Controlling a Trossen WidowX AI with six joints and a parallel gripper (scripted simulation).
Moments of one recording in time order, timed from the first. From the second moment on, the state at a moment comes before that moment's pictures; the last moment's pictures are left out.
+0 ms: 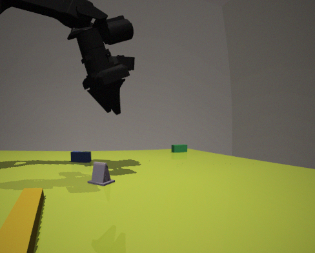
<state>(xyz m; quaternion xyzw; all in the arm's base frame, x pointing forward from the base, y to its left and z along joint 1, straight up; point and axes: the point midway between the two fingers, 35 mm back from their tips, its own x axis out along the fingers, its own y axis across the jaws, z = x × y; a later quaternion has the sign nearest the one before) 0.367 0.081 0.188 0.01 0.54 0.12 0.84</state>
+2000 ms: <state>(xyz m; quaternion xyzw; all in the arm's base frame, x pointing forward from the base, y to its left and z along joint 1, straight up) 0.240 -0.210 0.123 0.46 0.52 -0.46 0.55</state>
